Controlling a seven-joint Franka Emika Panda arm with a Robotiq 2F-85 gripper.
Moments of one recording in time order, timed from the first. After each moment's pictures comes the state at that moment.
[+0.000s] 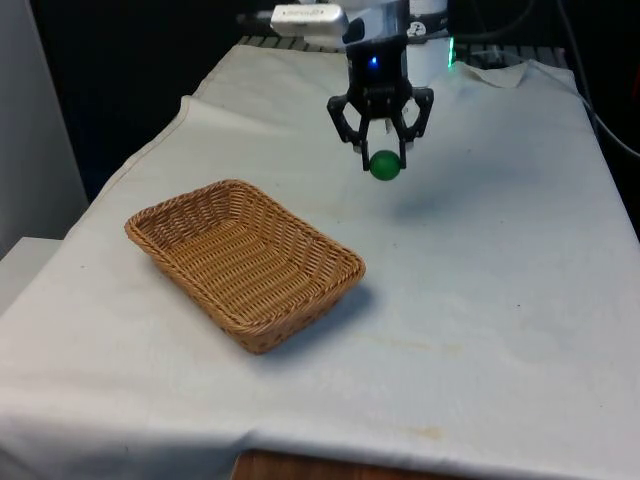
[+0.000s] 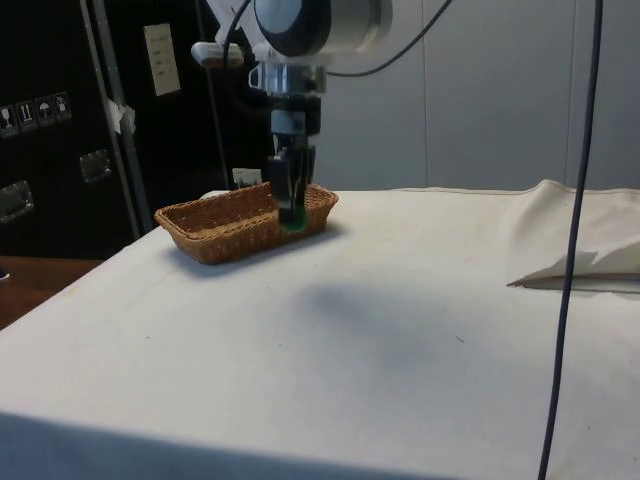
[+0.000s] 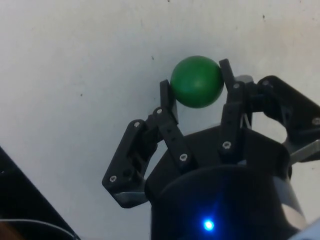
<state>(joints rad) 0.44 0.27 -0.50 -2.27 0.45 2.56 -0.46</state>
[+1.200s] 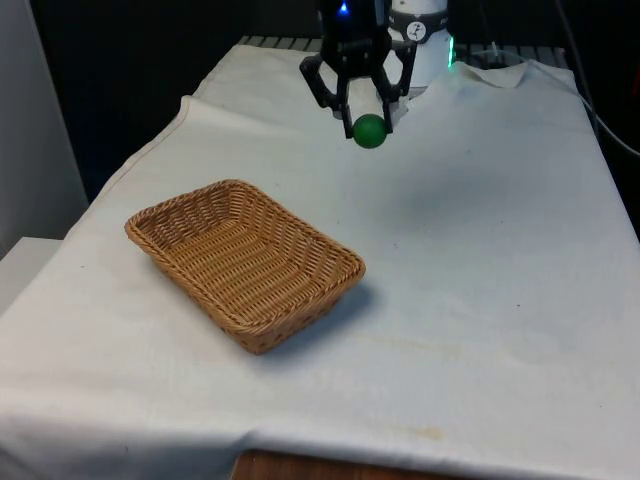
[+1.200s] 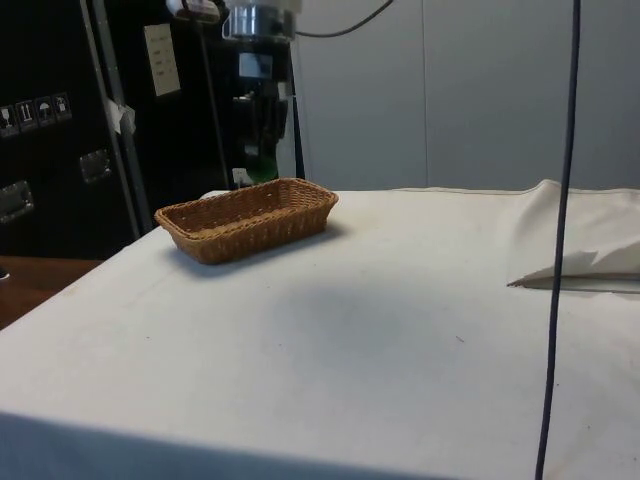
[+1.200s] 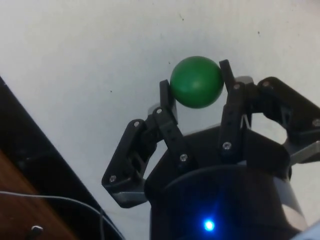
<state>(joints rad) 0.42 0.28 -0.57 -2.05 0.46 2.31 -0.45</state>
